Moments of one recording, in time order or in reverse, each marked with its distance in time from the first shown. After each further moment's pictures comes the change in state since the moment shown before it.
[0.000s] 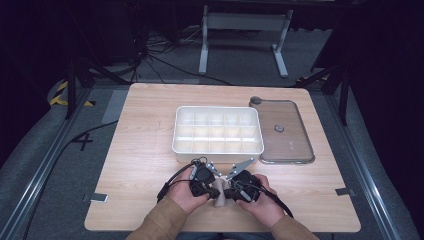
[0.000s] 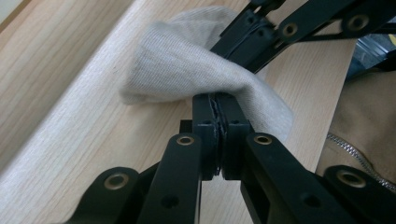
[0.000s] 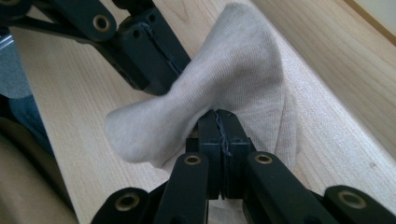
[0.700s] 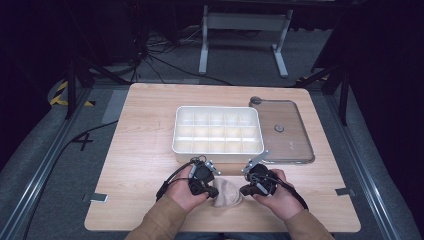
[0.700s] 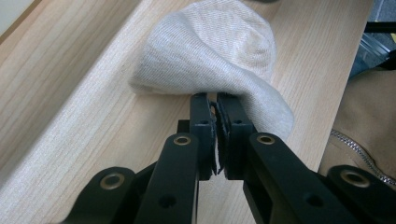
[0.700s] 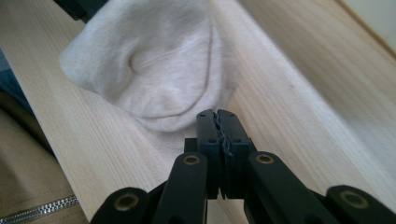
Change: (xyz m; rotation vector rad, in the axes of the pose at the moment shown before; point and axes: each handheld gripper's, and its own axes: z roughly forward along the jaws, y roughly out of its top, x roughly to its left) left arm 0.001 0.002 -0.002 0.001 0.001 0.002; right arm -0.028 -0.015 -0.028 0.104 -0.021 0.048
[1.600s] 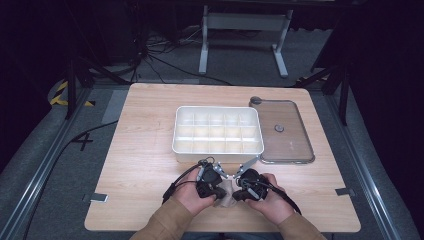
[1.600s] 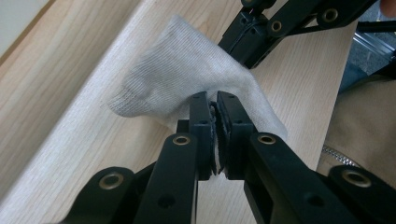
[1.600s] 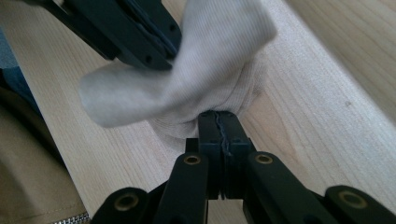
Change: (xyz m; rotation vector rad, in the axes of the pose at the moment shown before) left arm -0.016 0.012 0.011 -0.029 0.019 0.060; right arm 0.014 0.005 0.019 0.011 0.029 -0.011
